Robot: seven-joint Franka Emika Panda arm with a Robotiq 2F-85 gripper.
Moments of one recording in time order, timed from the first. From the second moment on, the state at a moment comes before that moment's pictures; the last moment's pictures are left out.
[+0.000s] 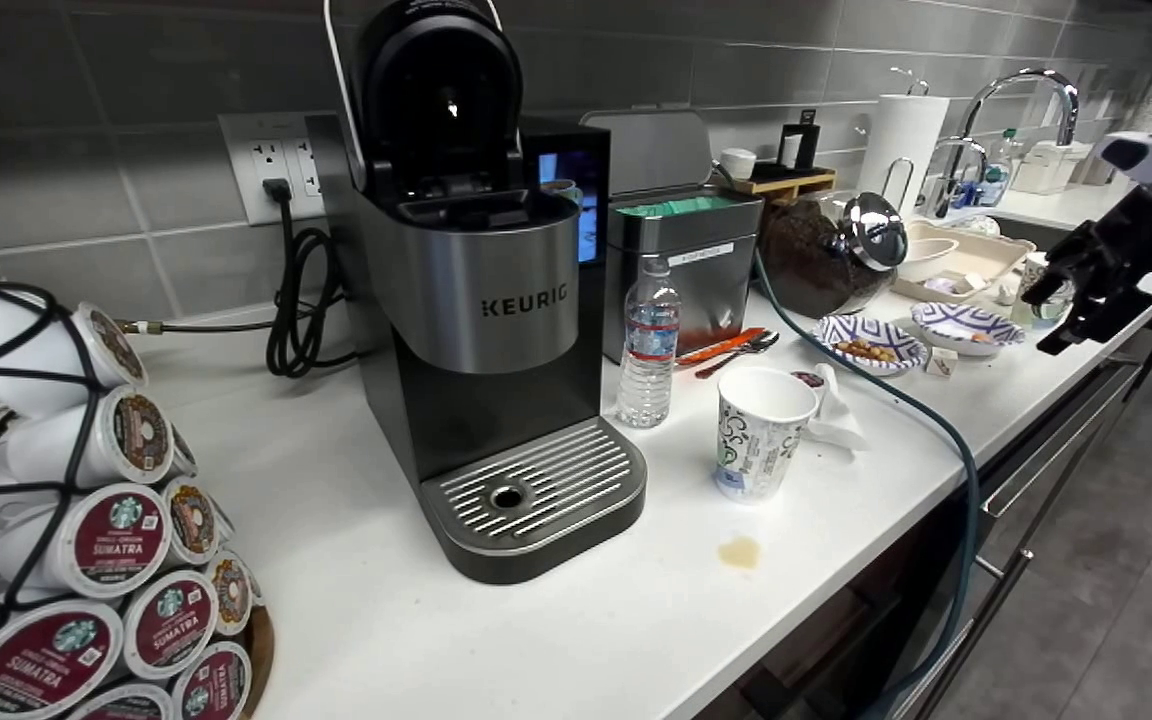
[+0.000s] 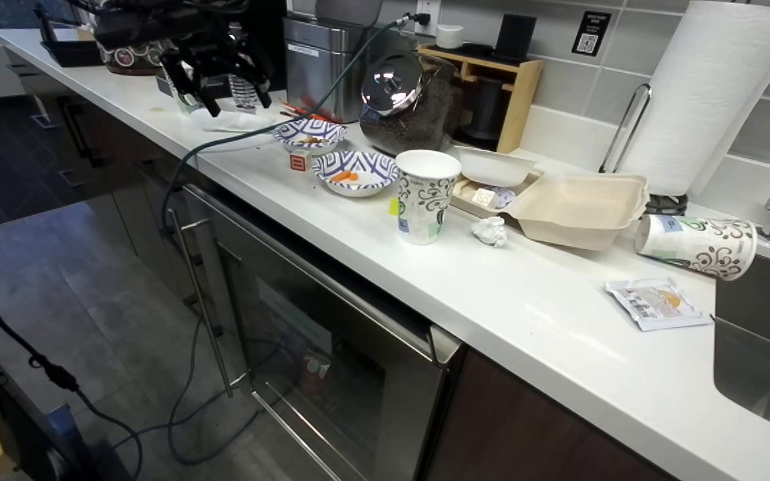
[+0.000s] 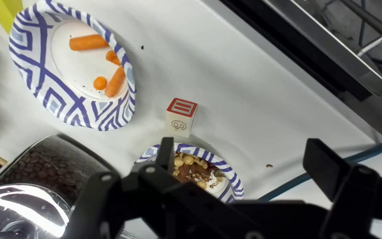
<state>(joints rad) 0.09 -0.16 -0.36 -2.60 -0.02 2.85 -0.93</state>
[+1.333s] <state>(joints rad) 0.05 0.29 -0.29 -2.31 0.17 2.94 -1.02</state>
